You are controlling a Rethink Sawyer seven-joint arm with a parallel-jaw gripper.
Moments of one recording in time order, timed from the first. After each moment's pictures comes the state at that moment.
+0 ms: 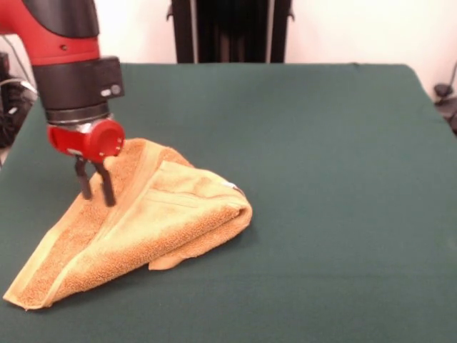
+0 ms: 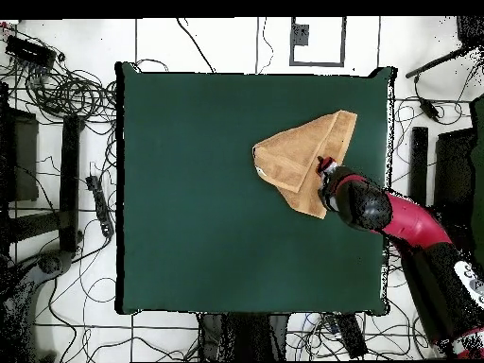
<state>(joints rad) -0.87 -0.38 0.47 1.54 -0.44 0.27 2.13</state>
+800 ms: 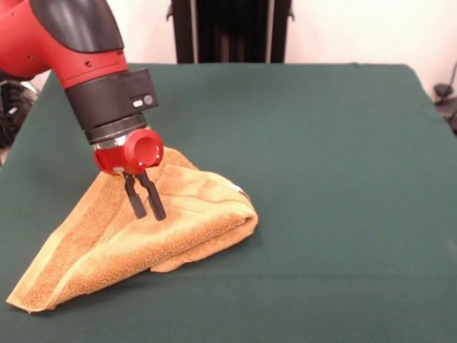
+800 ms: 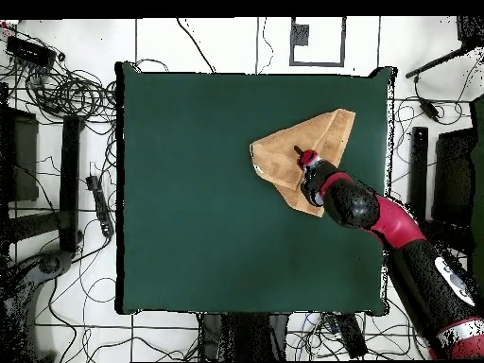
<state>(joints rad) -1.03 -0.22 0.72 1.58 -0.47 0.23 2.13</state>
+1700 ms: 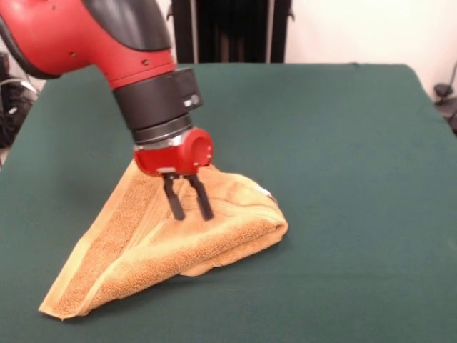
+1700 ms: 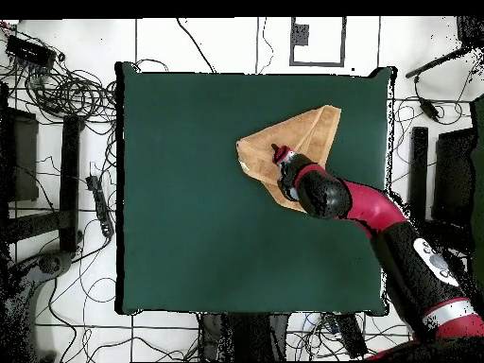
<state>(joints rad) -0.86 -0.30 0.65 1.58 -0.48 0.23 2.13</state>
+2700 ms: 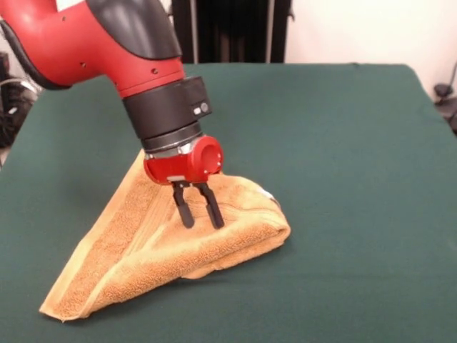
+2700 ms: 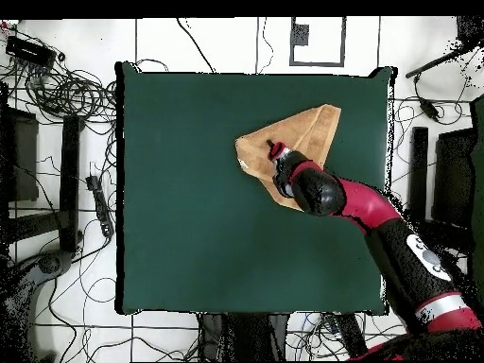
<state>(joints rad) -0.85 -0.27 0.66 1.56 -0.48 0.21 2.13</state>
